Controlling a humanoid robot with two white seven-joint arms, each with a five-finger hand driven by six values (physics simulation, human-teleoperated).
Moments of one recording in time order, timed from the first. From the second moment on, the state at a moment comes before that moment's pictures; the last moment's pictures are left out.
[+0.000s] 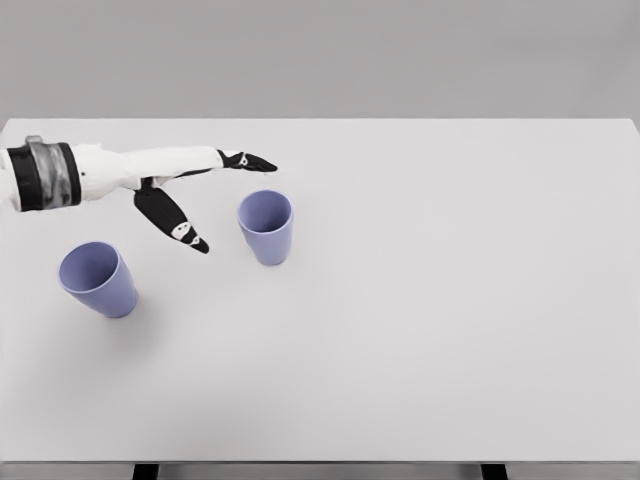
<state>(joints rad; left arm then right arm) -0.84 0.92 -0.84 -1.79 0.28 0.06 -0.61 0.04 0.00 0.15 0.04 -0.09 -0.07 -0.27</state>
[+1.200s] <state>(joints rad) -0.84 0.79 -0.91 -1.64 0.42 0.10 -0.53 0.04 0.00 0.15 0.04 -0.09 -0.07 -0.27</state>
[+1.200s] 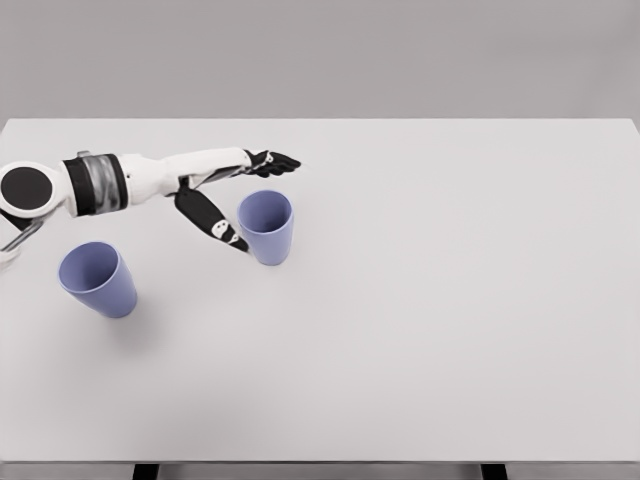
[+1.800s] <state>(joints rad) -0.83 0.76 -0.95 -1.59 0.42 0.12 -0.47 0.04 0.00 0.15 0.04 -0.09 -0.07 -0.27</state>
